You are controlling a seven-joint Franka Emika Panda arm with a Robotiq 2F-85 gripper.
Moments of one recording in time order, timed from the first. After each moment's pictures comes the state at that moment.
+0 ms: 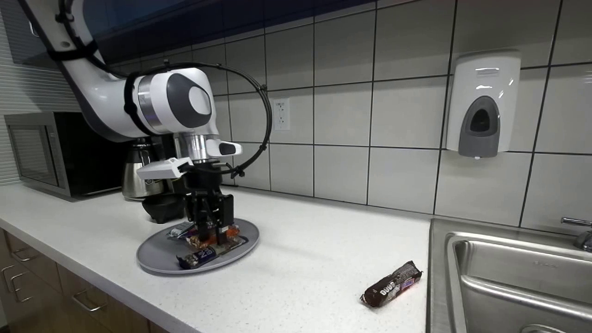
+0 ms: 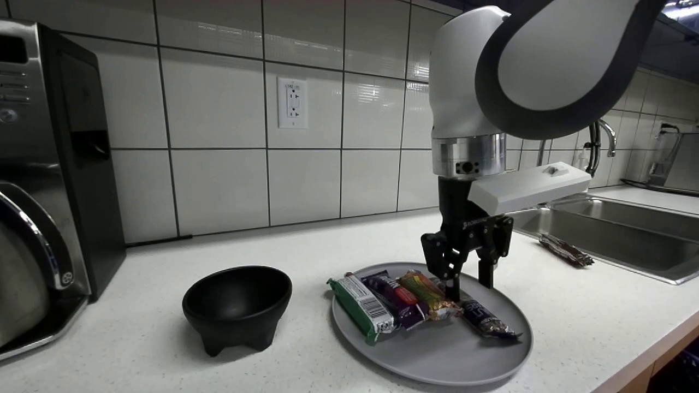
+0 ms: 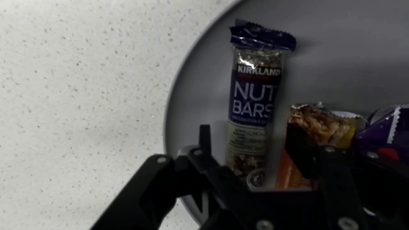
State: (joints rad) arm 0.18 0.10 0.09 -2.48 -0.24 2.51 0.47
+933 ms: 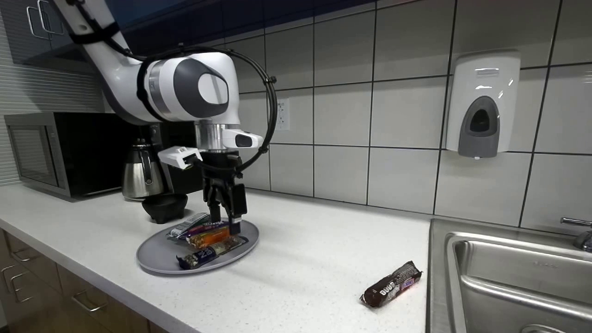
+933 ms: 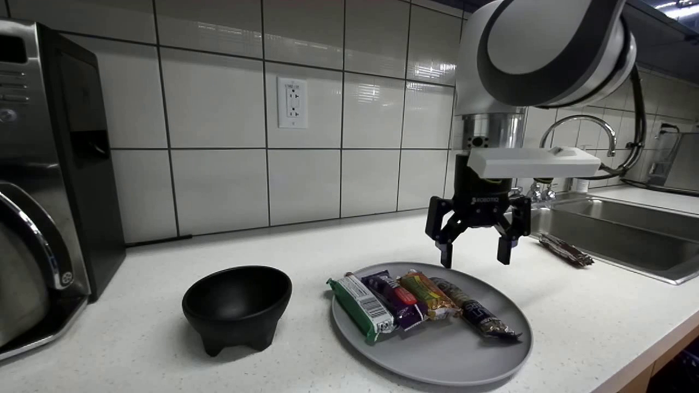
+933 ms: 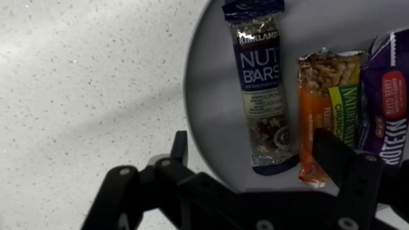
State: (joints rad) arm 0.13 0.05 0.05 -2.48 -0.04 2.51 0.47
